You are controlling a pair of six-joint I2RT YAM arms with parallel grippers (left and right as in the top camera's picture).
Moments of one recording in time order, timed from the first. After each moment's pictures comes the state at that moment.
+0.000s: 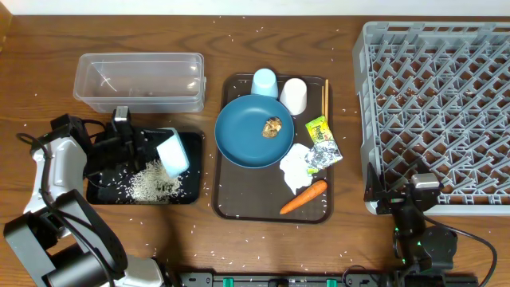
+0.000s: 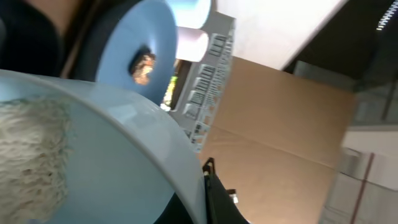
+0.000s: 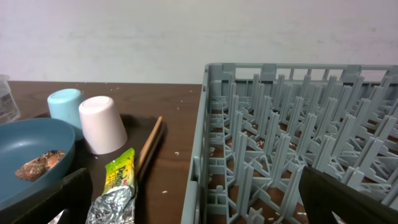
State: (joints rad) left arm 0.51 1.66 1.04 -1.07 1.33 -0.14; right arm -0.01 0.01 0.01 -0.06 -0.10 0.03
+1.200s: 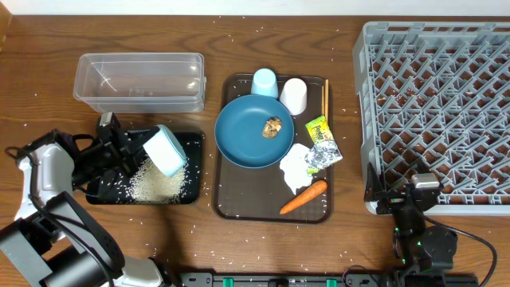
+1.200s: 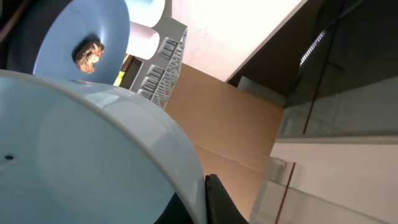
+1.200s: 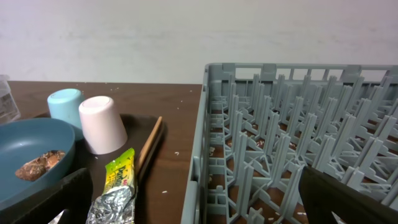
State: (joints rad) left arm 0.60 1.66 1.04 -1.24 1.49 -0.13; right arm -0.01 0.01 0.01 -0.06 -0.10 0.03
